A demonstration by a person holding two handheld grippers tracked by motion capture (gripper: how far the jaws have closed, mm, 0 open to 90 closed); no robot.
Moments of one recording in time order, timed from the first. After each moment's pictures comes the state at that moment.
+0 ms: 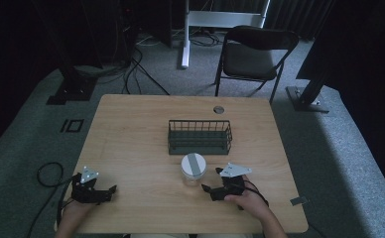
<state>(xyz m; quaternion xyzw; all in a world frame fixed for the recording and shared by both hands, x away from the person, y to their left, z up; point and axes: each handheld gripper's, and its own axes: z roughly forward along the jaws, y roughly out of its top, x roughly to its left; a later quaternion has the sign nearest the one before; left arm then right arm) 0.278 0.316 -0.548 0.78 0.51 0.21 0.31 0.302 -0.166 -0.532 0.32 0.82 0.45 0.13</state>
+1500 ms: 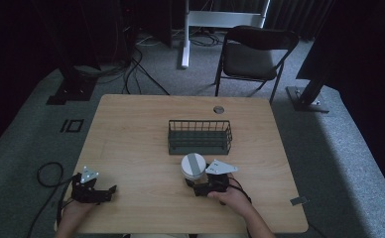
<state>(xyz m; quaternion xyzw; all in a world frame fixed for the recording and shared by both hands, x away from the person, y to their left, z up) 0.278 0.316 -0.548 0.78 0.51 0.21 0.30 0.311 -0.119 -0.531 0.30 0.79 0.51 0.14</state>
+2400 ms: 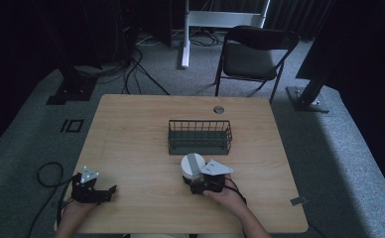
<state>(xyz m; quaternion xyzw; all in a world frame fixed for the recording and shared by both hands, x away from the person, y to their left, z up) 0.278 0.316 -0.548 0.78 0.51 0.21 0.30 0.312 -0.108 -0.534 0.30 0.79 0.51 0.18</state>
